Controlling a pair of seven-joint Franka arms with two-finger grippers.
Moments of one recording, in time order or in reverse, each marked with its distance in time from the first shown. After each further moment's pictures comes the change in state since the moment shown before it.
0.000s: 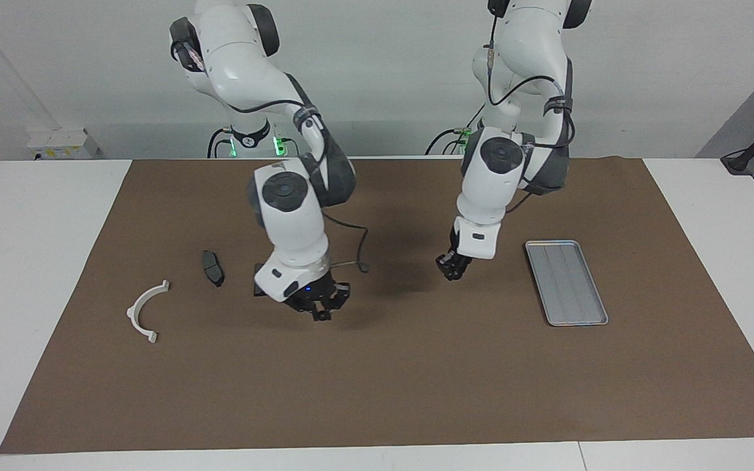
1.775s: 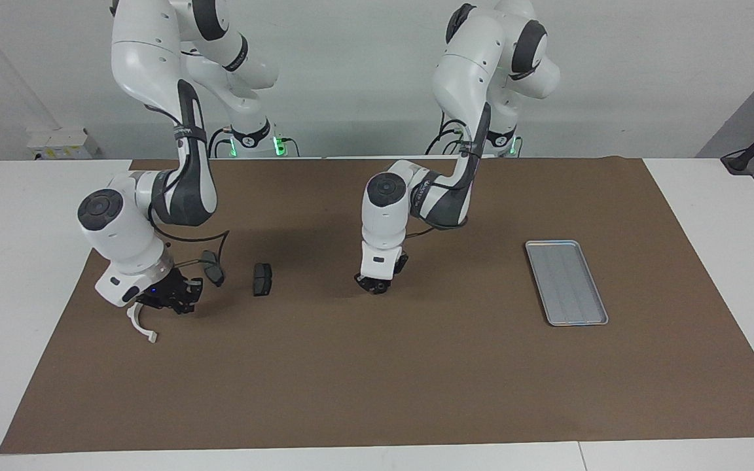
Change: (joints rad) left arm -0.198 0.332 0.025 0.265 0.007 0.006 -0.170; right arm -0.381 -0.150 0.013 -0.421 0.000 0.146 -0.486
